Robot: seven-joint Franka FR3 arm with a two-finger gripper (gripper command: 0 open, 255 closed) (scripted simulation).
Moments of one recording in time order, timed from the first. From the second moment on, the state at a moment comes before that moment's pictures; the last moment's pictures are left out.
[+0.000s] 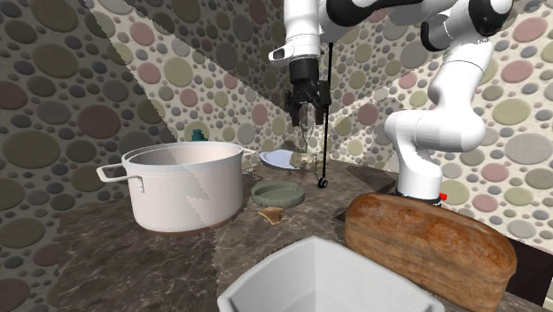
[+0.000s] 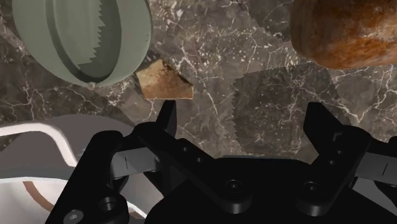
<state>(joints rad) 0.01 -0.62 -0.32 -2.43 -0.07 1.78 -0.41</state>
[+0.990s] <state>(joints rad) 0.14 -0.05 -0.65 -2.38 0.32 2.03 -0.99</state>
